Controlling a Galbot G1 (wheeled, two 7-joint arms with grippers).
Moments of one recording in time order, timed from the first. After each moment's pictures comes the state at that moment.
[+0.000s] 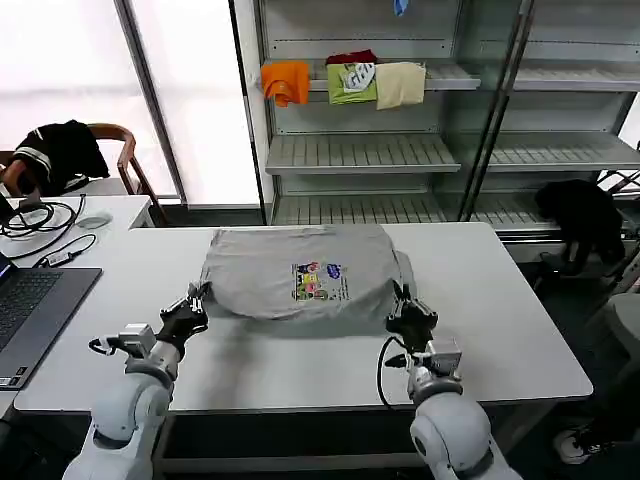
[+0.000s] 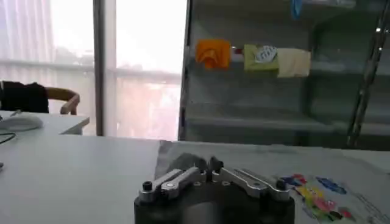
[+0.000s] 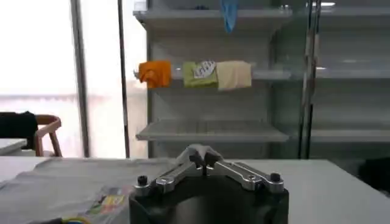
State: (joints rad) left arm 1.03 -1.25 -0.54 -1.82 -0.42 0.44 -0.02; right arm -0.99 1.32 0.23 1.97 0.25 -0.39 0.30
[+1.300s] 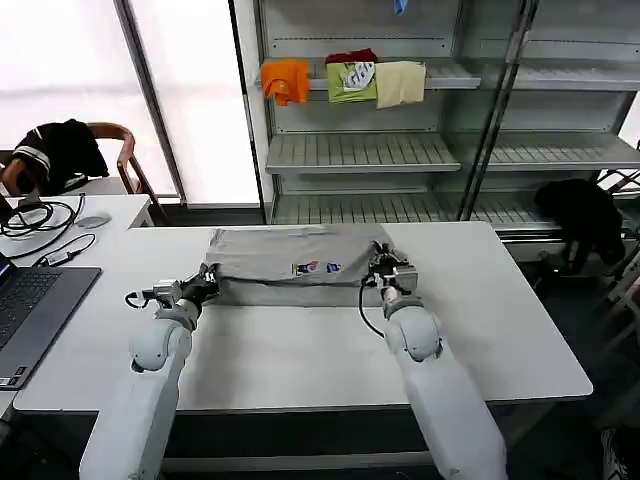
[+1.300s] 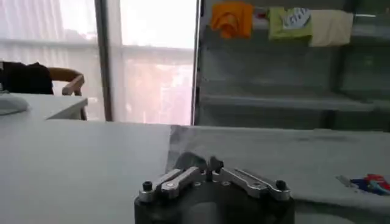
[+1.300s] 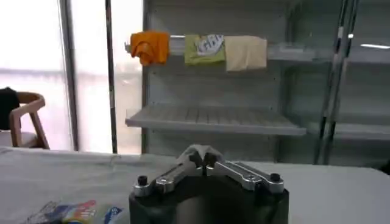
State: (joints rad) left arm 0.74 -1.27 -0.46 -1.40 -0.36 0.43 -0.02; right arm -0.62 1.48 0.23 1.38 0.23 -0.39 0.21
